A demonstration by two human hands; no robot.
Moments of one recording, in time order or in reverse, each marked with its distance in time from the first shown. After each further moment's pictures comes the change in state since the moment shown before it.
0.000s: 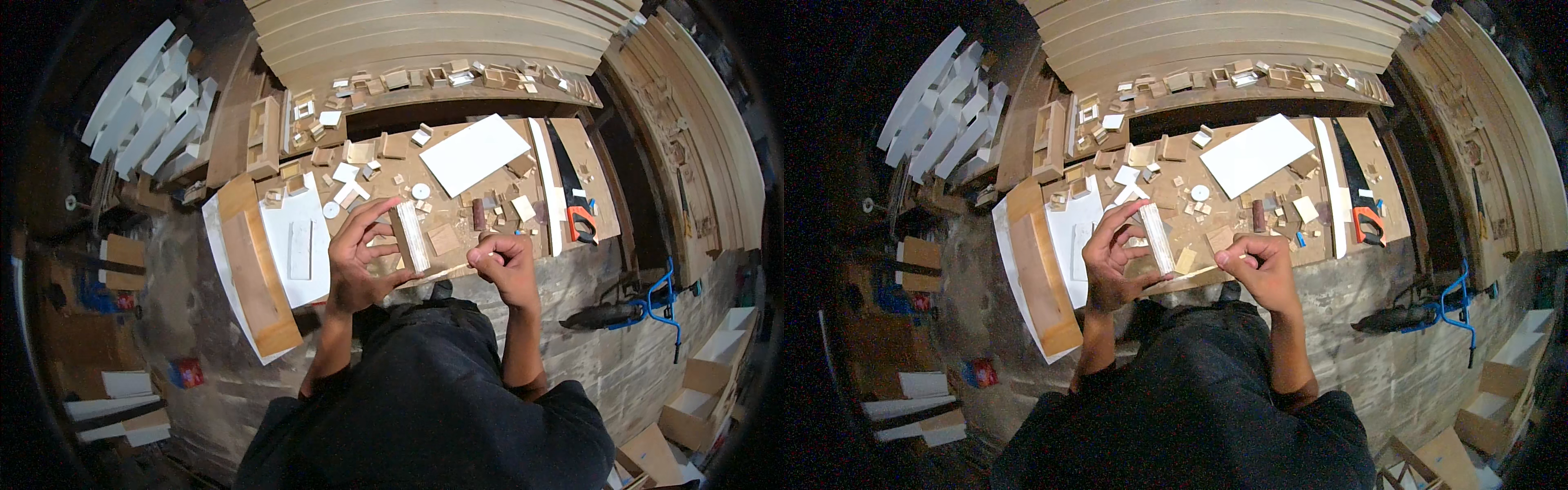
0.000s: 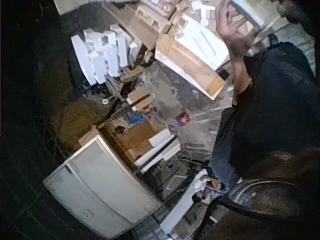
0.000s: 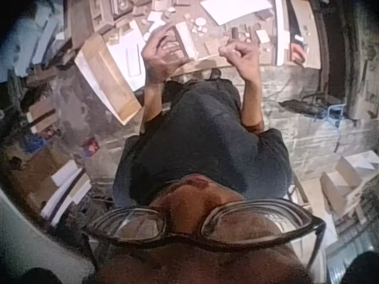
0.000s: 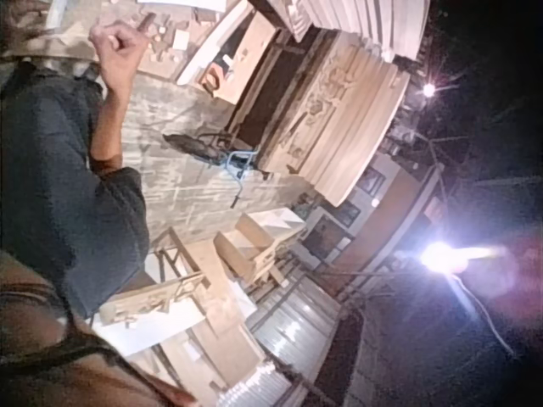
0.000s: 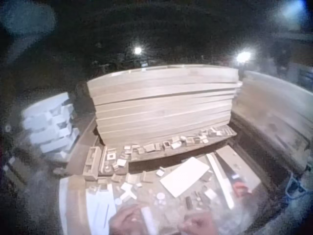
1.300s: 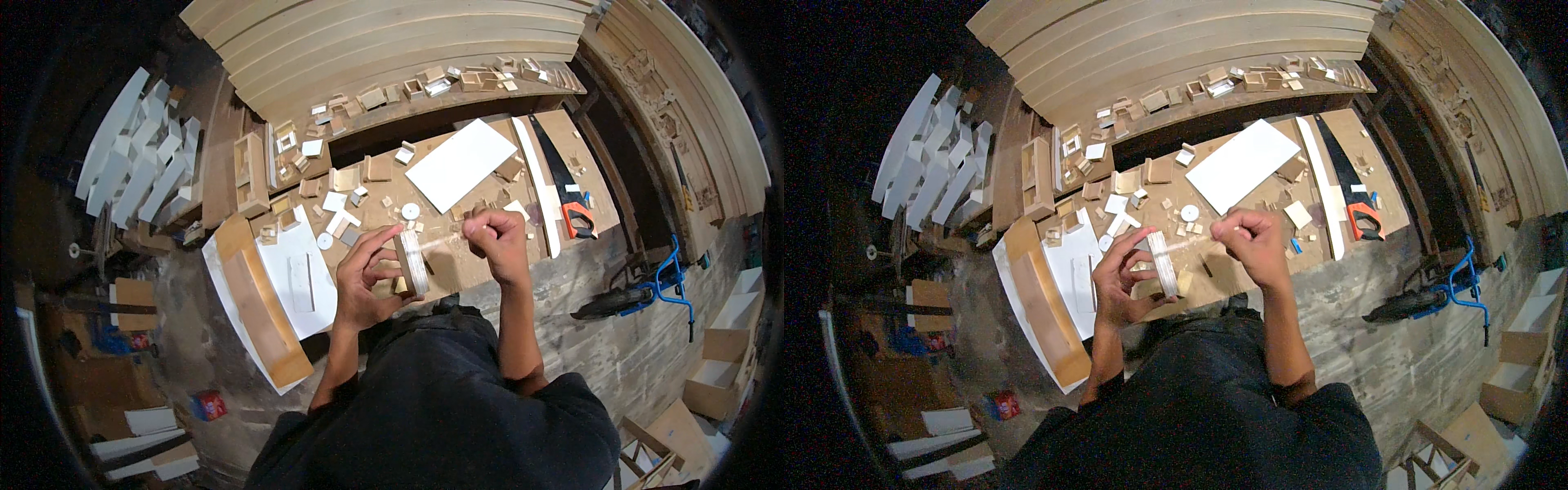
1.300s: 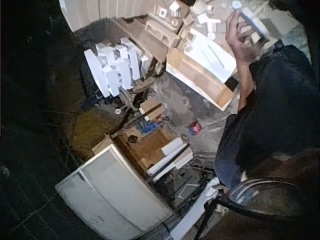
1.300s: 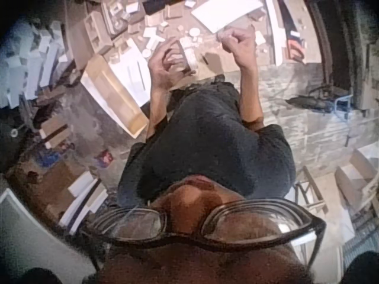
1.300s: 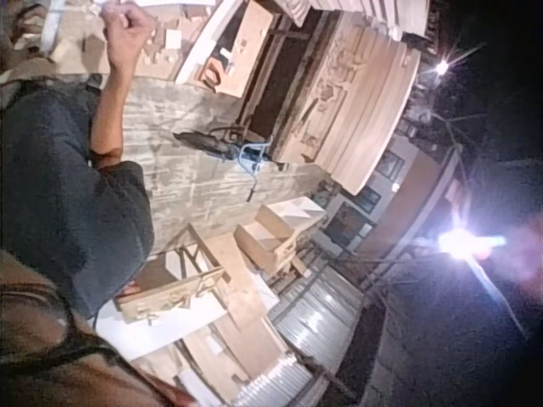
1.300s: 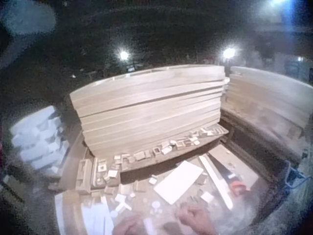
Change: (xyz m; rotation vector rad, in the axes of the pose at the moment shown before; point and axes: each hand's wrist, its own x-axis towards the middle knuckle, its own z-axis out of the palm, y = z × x) left_hand 0.030 -0.019 0.018 -0.007 -0.096 -0.129; right_hand 0.063 0.007 -0.026 0.102 0.127 -0.095
